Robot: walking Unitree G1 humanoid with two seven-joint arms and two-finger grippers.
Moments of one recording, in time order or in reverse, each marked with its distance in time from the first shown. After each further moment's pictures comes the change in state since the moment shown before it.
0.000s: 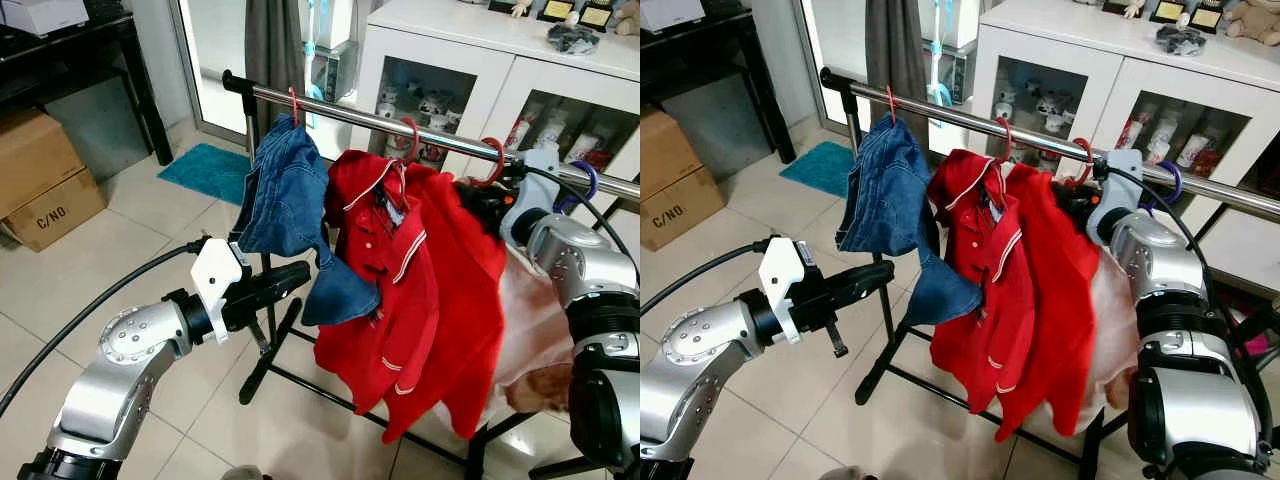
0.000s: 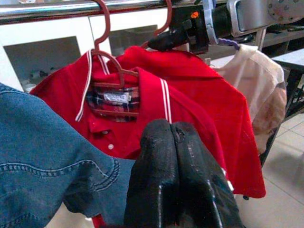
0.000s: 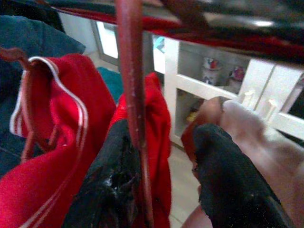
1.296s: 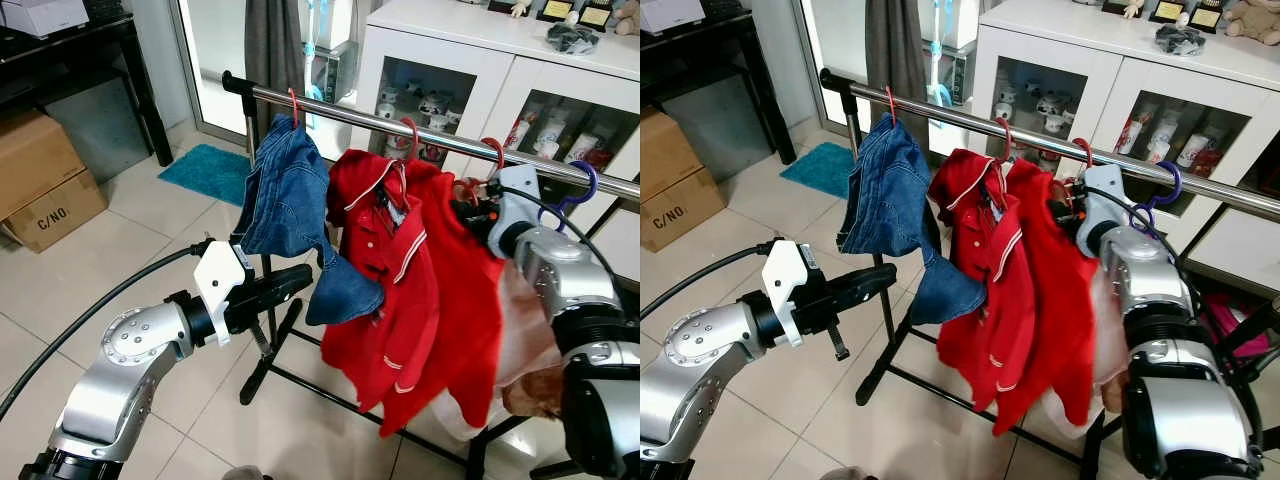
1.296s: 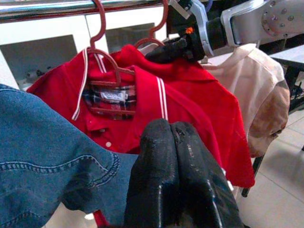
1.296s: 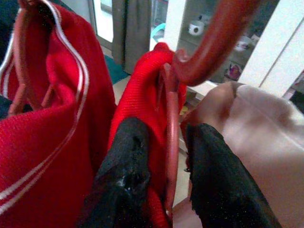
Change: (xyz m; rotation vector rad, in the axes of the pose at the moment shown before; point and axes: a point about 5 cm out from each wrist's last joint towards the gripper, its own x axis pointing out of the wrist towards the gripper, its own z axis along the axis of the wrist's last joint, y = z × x) left arm 0.001 -0.002 -0.001 0.003 0.006 -0.011; right arm 0.006 0.011 -0.022 -0.128 0.042 0.003
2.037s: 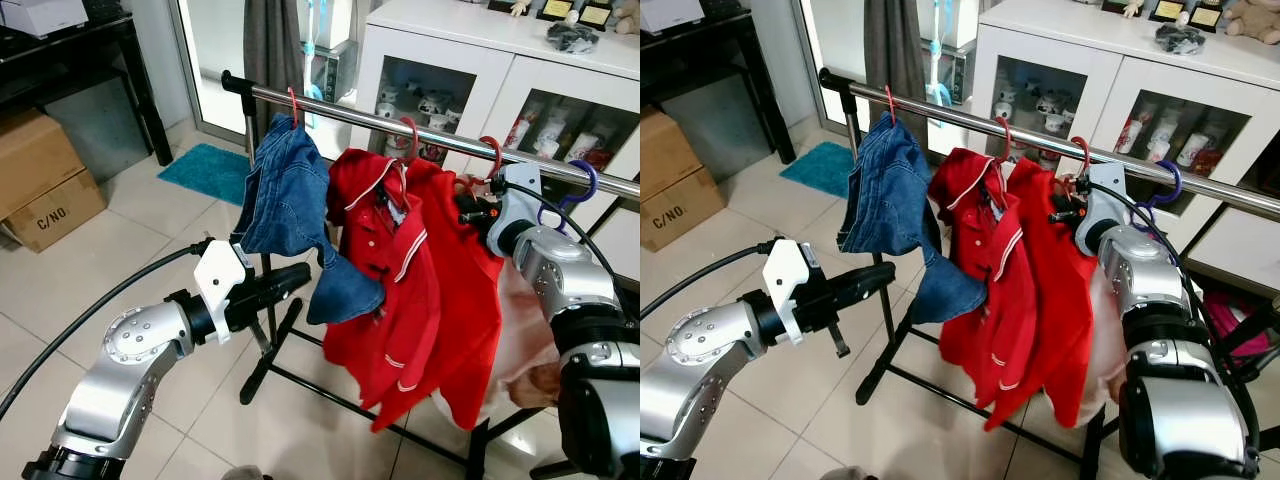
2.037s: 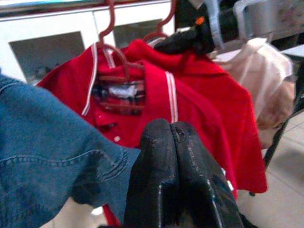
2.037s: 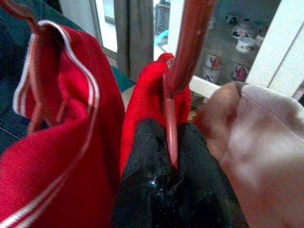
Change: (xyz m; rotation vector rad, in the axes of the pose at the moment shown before) left arm 0.001 0.004 -0.005 0.011 0.018 0.049; right arm -0.002 0.002 0.005 0.068 -0.038 0.013
